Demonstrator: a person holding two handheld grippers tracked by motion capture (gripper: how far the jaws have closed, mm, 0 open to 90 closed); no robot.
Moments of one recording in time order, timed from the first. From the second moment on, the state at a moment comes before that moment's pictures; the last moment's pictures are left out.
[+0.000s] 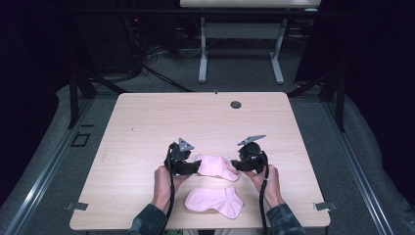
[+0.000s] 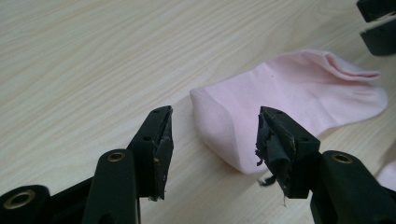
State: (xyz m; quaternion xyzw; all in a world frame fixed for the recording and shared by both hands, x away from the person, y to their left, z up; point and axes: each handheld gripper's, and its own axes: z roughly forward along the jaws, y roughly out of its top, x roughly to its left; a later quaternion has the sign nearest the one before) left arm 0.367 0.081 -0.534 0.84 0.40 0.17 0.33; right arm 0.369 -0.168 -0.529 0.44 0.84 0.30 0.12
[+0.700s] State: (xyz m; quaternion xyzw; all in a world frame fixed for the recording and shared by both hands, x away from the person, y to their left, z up) left arm 0.392 0.077 -0.559 0.85 0.41 0.14 0.30; right arm 0.387 -0.170 -0.557 0.46 0.85 0.25 0.11
